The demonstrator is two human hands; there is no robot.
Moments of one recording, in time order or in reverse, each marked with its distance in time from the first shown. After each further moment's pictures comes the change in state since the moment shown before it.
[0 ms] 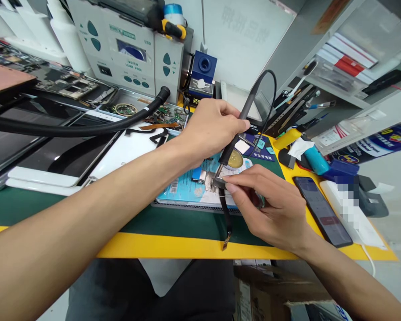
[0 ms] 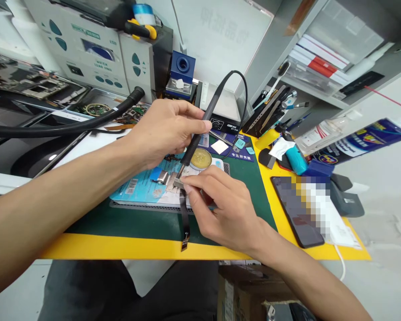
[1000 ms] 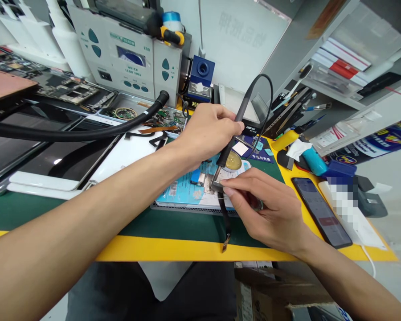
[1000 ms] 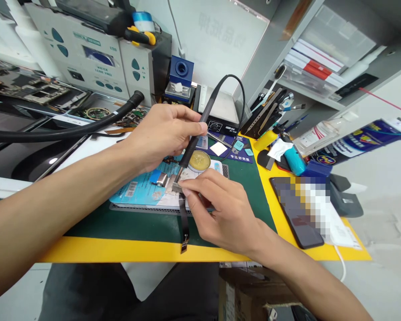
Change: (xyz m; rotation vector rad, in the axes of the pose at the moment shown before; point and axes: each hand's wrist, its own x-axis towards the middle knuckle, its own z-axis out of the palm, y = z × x) left_hand 0.002 -0.002 -0.002 0.032 0.003 -0.003; right_hand 0.000 0.001 -0.001 0.018 -0.030 0.015
